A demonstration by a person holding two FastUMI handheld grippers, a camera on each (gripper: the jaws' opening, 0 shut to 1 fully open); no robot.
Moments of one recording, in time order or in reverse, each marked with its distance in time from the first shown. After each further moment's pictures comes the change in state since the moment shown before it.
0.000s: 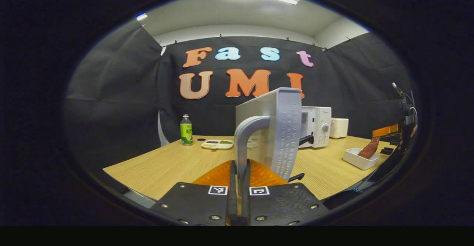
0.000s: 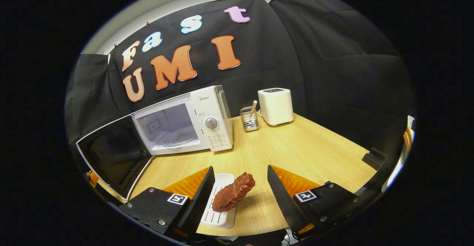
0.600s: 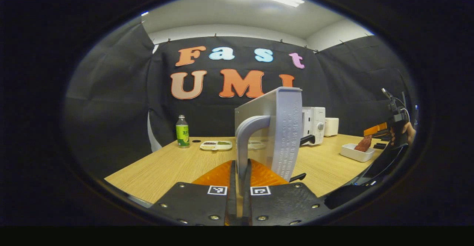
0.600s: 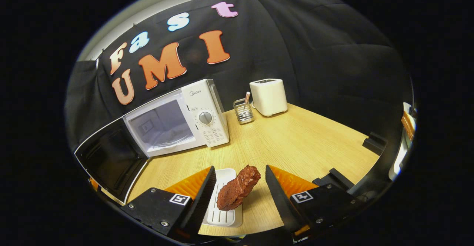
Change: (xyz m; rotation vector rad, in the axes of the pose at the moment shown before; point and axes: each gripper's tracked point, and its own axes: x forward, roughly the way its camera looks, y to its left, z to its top) left arm -0.001 0.050 0.000 0.020 0.002 -0.114; right arm 0.010 0.003 -0.016 0.114 0.063 -0.063
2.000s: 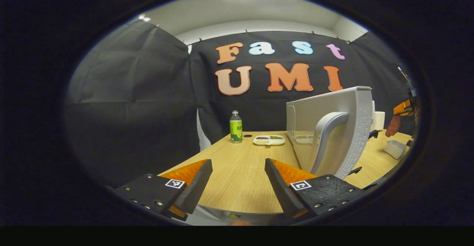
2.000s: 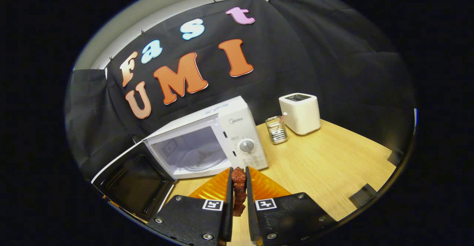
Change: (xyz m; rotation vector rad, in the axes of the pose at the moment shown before) left arm -0.027 0.100 0.007 0.051 0.067 0.380; right arm 0.030 0.130 0.079 -0.018 -0.099 0.158
